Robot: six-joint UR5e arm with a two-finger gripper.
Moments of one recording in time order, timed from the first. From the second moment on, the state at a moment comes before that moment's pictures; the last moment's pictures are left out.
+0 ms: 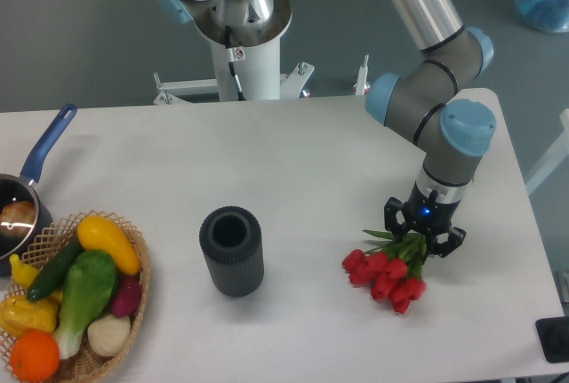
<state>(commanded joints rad) 2.76 -2.16 -1.64 -0.76 1.29 1.32</state>
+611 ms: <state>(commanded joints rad) 2.80 -2.09 -1.61 -0.78 1.30 1.29</state>
